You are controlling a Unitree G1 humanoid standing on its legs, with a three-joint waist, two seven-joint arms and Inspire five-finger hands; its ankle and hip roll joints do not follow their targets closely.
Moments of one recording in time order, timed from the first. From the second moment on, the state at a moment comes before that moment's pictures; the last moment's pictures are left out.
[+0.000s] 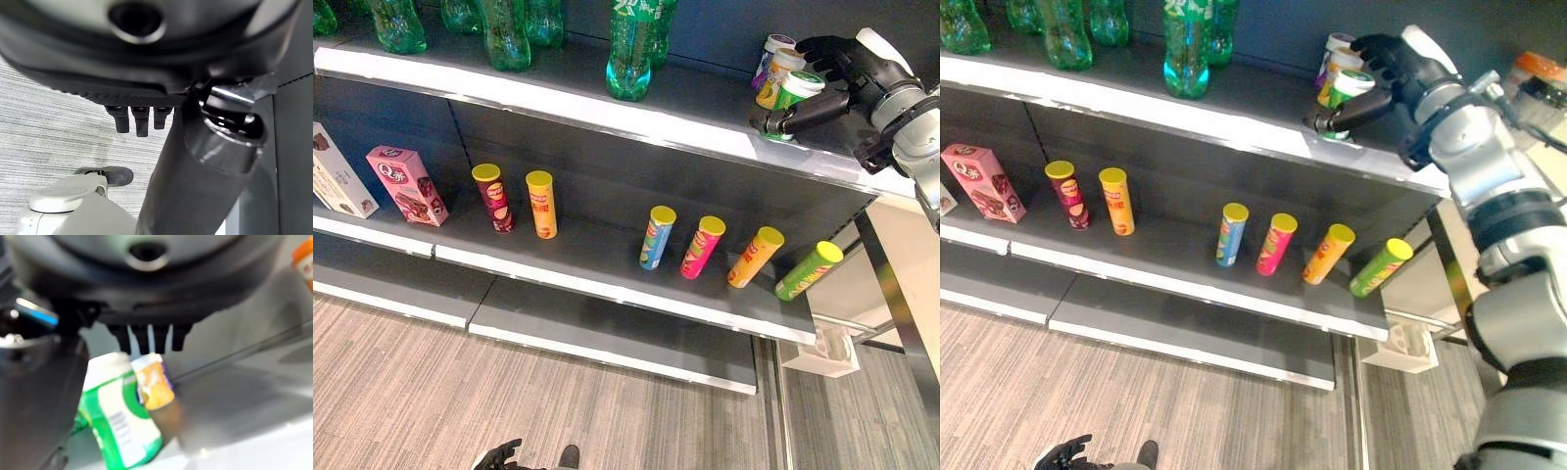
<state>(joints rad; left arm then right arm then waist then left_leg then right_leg) 0.14 0.37 -0.14 1.04 -0.23 -0.08 -0.01 -1.39 -1.01 0.86 0.89 0.33 -0.08 0.08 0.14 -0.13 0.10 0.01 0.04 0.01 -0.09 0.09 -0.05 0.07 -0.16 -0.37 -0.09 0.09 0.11</state>
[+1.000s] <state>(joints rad) 0.15 0.39 -0.08 0.94 -0.15 -0.09 -0.03 0.07 -1.09 -0.50 -0.05 0.34 -0.25 -0.15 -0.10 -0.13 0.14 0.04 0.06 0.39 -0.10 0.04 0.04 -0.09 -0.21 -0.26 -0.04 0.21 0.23</state>
